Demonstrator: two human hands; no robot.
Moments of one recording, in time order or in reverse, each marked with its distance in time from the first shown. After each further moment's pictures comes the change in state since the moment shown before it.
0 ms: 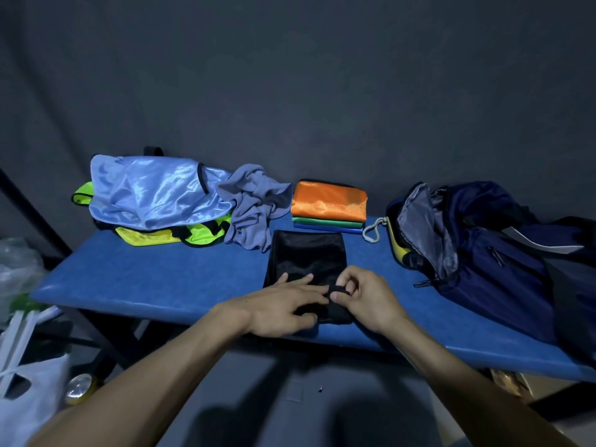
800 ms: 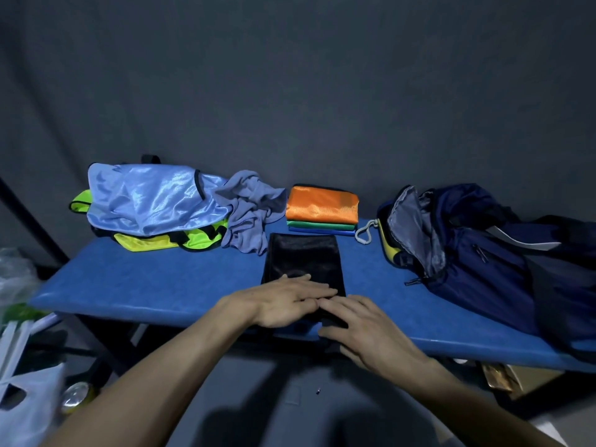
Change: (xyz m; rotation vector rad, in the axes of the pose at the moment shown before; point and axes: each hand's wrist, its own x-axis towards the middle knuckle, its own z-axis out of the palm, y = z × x) left_hand 0.001 0.012 -0.011 -0.003 -0.012 -0.023; right_hand -0.058 0.008 -0.001 -0.559 -0.125 -0.702
